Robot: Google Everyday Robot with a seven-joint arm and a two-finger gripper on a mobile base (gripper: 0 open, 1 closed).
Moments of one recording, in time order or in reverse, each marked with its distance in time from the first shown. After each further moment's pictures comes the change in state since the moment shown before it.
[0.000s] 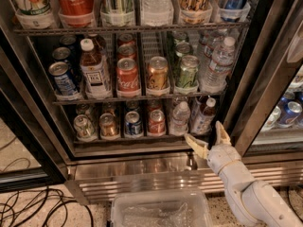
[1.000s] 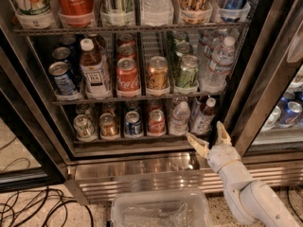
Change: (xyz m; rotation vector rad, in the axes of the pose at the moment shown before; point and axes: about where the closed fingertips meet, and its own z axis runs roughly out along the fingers) arm 0.011 -0.011 0.004 0.040 -0.002 -0.020
